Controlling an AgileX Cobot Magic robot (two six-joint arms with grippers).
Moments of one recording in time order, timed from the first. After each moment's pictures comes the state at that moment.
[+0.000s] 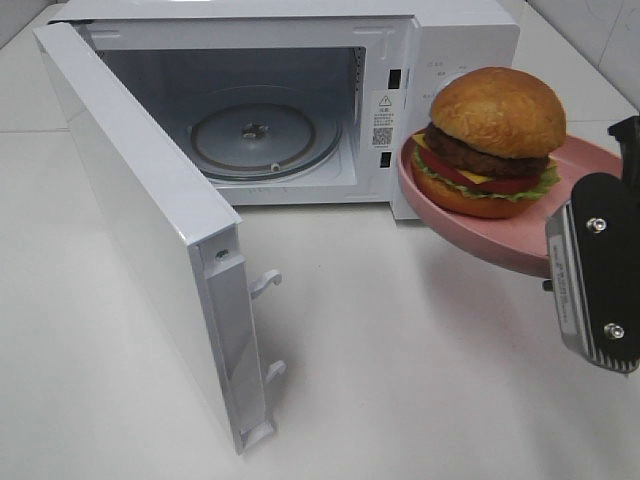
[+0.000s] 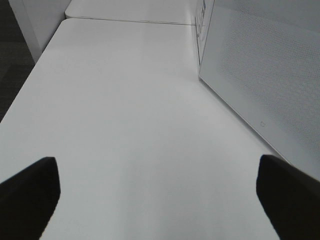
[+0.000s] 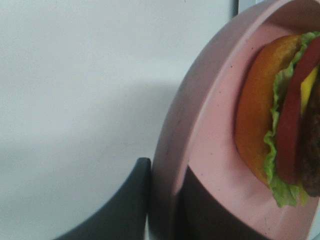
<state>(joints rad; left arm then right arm) 0.05 0.00 -0.52 -0.05 1.07 0.00 0.58 0.98 -0.52 -0.35 0.48 -0.81</state>
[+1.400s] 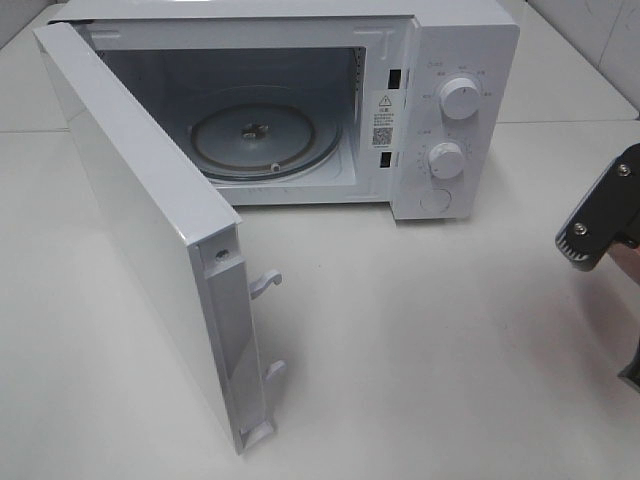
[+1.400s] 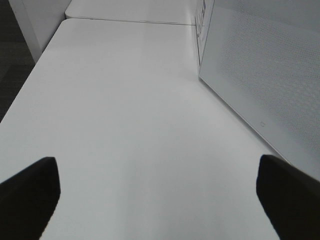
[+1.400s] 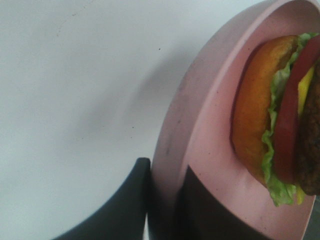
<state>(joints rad) 0.05 0.00 -0.52 -0.05 1.07 0.00 0.58 1.18 -0.52 -0.78 0.78 0.32</state>
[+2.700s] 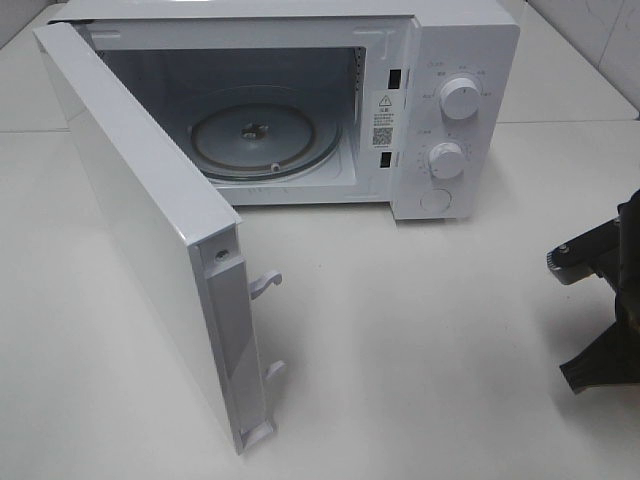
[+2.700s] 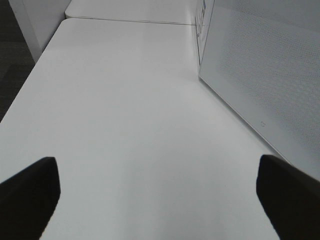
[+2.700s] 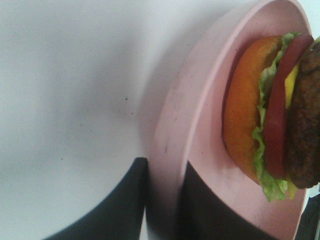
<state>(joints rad) 0.05 0.00 -0.52 -0.05 1.07 0.00 0.49 1.63 -0.52 -0.90 0.76 1.04</state>
